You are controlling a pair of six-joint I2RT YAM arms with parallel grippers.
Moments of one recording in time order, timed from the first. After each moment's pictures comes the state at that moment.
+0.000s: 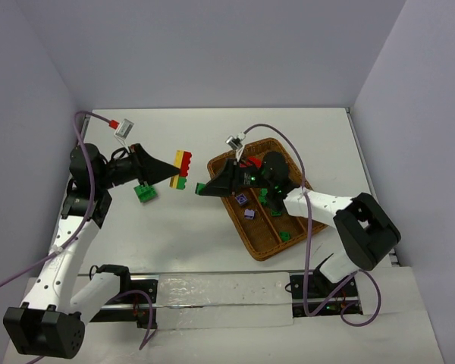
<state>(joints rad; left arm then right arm) -0.14 0.92 0.86 -0.02 0.96 -0.75 0.64 1.51 0.76 0.89 -0.88 1.00</state>
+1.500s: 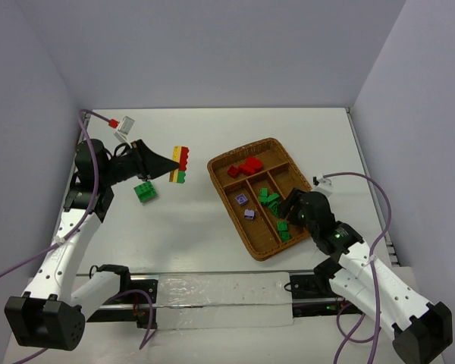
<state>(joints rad) -0.14 0.98 0.88 -0.09 0.84 -0.72 0.51 0.64 0.42 -0.40 0.26 0.76</state>
